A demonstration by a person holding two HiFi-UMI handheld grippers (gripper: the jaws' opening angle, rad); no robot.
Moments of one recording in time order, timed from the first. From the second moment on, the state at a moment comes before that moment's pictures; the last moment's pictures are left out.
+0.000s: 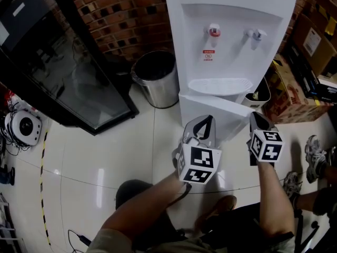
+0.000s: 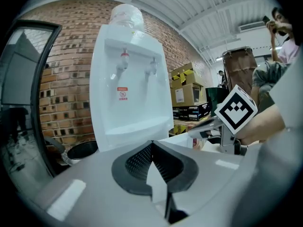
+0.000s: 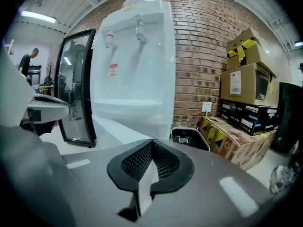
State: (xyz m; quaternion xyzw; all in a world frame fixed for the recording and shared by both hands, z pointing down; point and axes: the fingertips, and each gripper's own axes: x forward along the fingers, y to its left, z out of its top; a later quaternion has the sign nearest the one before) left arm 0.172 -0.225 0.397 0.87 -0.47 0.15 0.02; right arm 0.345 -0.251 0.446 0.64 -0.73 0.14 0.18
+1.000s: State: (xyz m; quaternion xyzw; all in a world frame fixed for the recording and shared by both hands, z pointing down) left arm 0.158 -0.236 0.386 0.87 -0.49 0.10 0.04; right arm 0.402 -0.303 0.451 0.68 -0.71 0.16 0.09
